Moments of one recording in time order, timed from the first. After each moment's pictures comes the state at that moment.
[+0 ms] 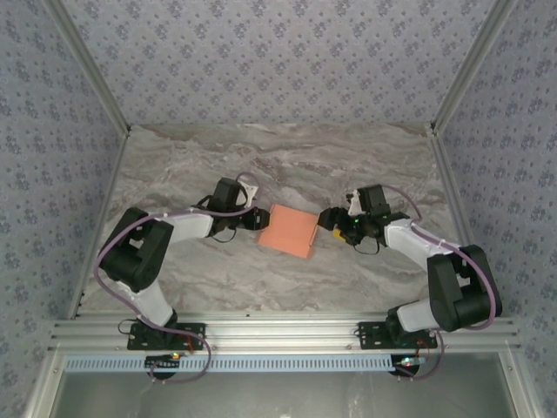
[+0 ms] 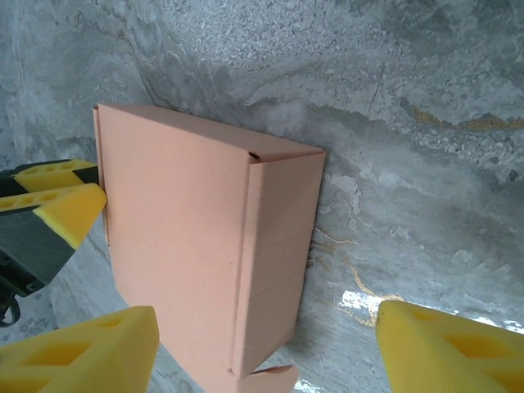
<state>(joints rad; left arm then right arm) -0.50 1.73 0.83 0.09 0.44 -0.35 0.28 1.40 0.67 -0.21 -0.54 0.71</state>
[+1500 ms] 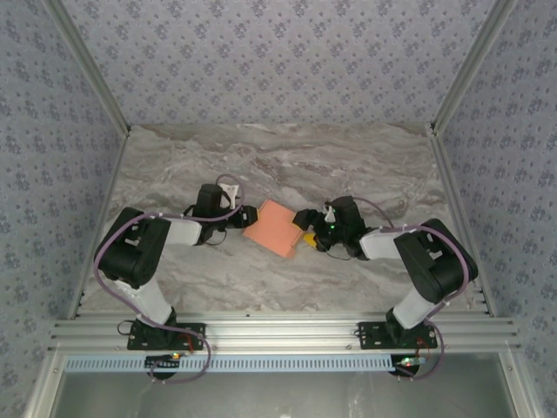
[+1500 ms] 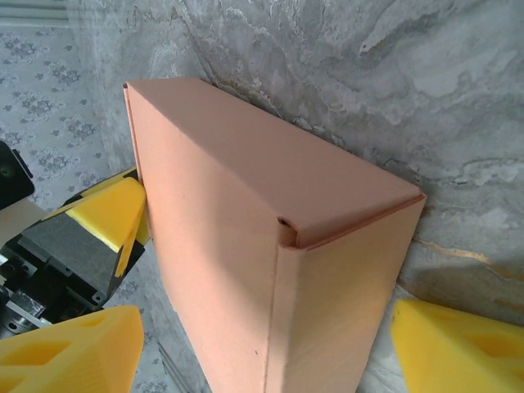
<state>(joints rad) -0.39 1.74 0.68 0.39 0.49 -0.48 0.49 1.62 0.55 0.42 -0.50 1.17</state>
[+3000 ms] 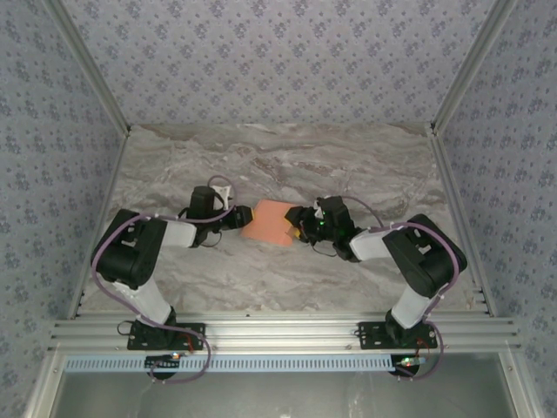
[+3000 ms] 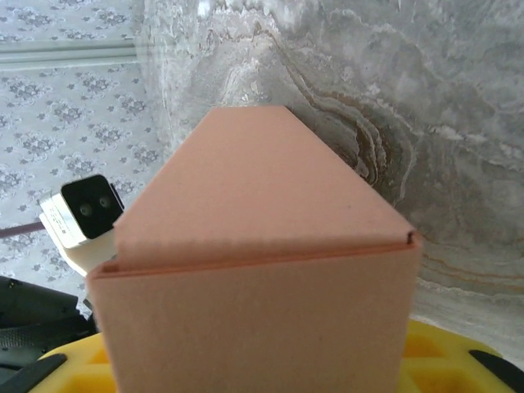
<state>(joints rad) -0.35 1.71 0.62 0.43 0.51 -0.55 0.59 1.69 0.58 0.65 -0.40 1.39</state>
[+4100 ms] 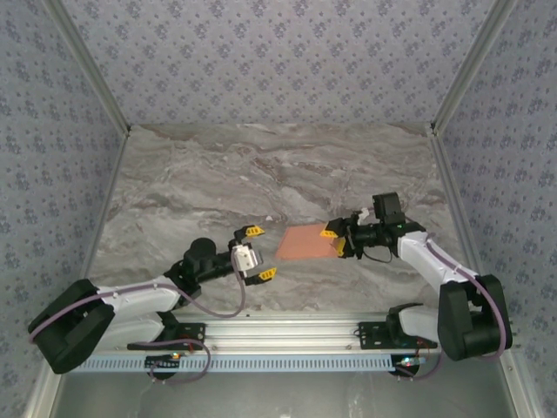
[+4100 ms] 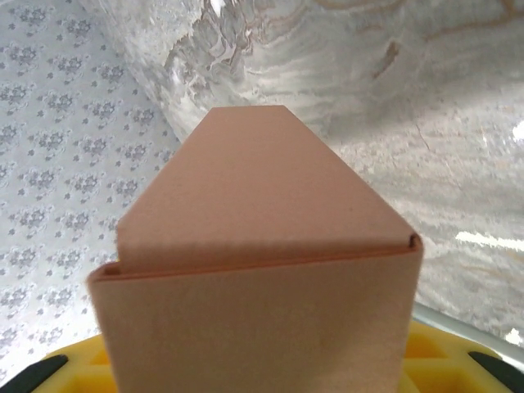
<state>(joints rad) -0.81 1.11 0.18 0.70 0.33 0.48 0.18 1.21 0.60 -0.37 -0.98 1.13</state>
